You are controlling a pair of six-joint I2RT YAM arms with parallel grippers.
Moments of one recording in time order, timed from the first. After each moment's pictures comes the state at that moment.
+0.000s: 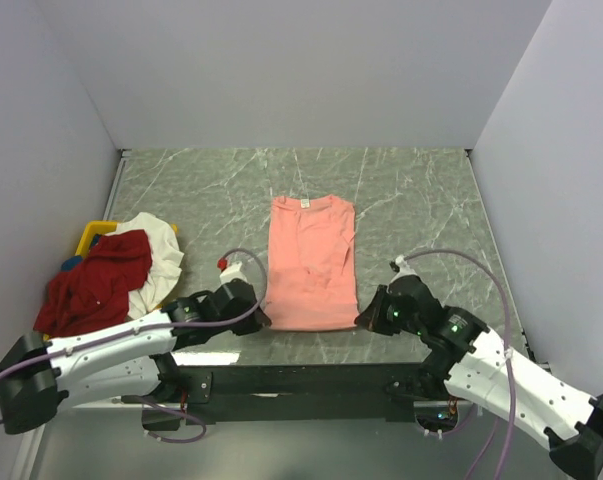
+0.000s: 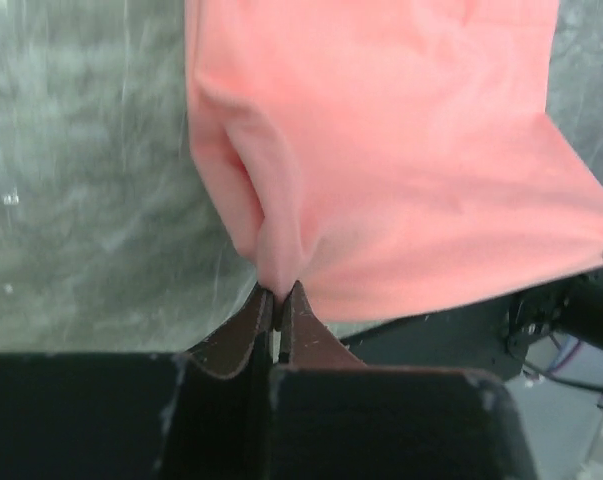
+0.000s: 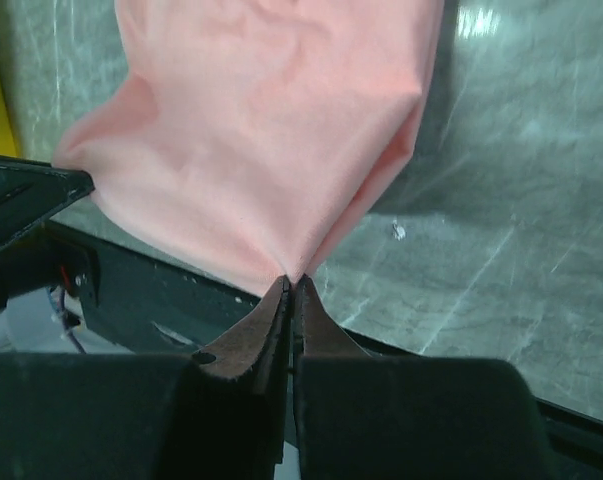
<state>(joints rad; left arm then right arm) -1.00 0.93 0.47 -0.36 -0.17 -1.12 0.78 0.58 0.44 -0.64 -0.01 0.95</state>
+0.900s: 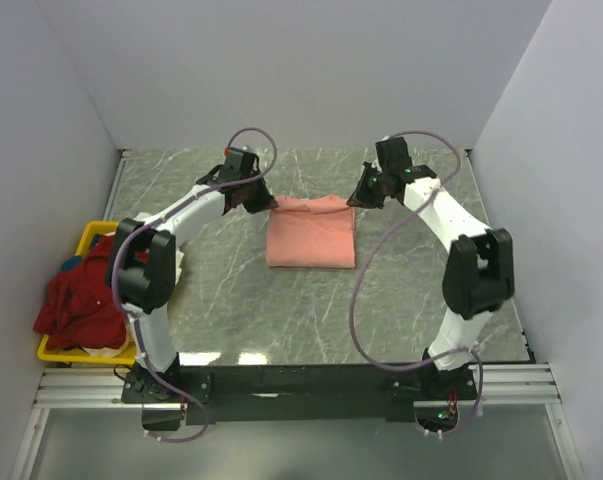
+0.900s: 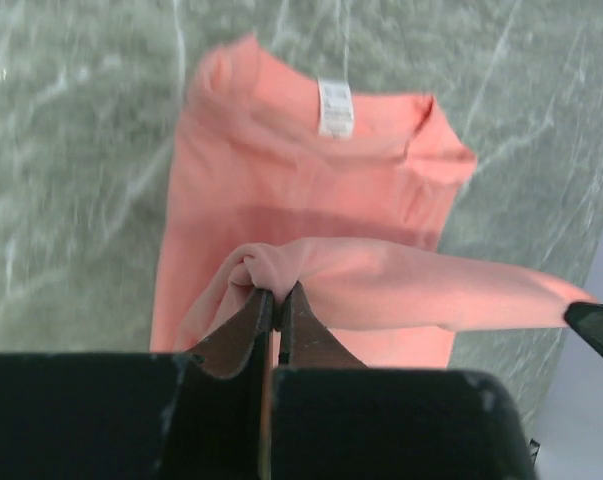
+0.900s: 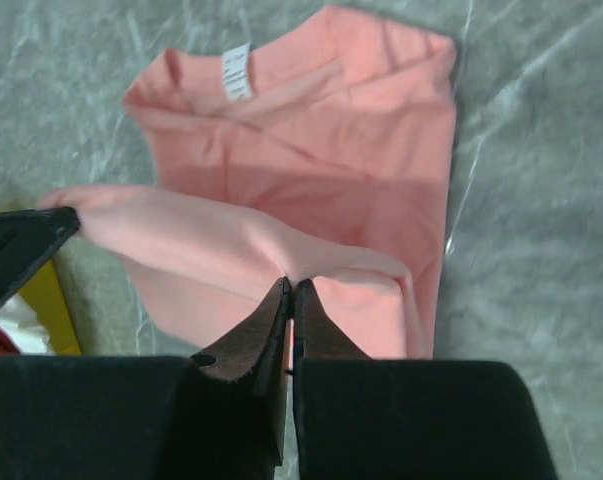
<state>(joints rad) -0.40 1.86 1.43 -0.34 0.11 -0.79 0.26 1.76 1.46 -0.56 -0.20 0.60</state>
